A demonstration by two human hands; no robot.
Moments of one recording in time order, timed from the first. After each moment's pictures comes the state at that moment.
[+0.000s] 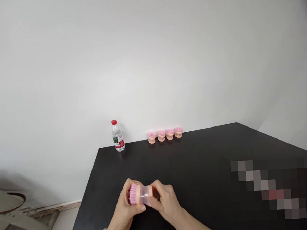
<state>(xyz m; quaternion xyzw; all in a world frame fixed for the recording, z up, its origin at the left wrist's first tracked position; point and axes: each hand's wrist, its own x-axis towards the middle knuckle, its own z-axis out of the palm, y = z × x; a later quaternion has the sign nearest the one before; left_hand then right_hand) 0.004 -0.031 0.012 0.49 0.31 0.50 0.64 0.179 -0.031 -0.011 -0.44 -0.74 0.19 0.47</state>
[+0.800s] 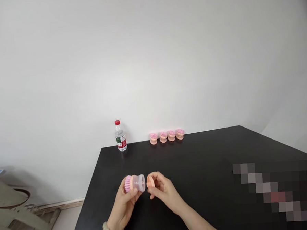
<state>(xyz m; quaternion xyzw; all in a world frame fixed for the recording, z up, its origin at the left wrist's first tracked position) -0.002 -0.023 0.006 0.29 0.31 0.57 0.70 0.182 -0.020 0.001 -0.32 -0.58 0.54 0.52</state>
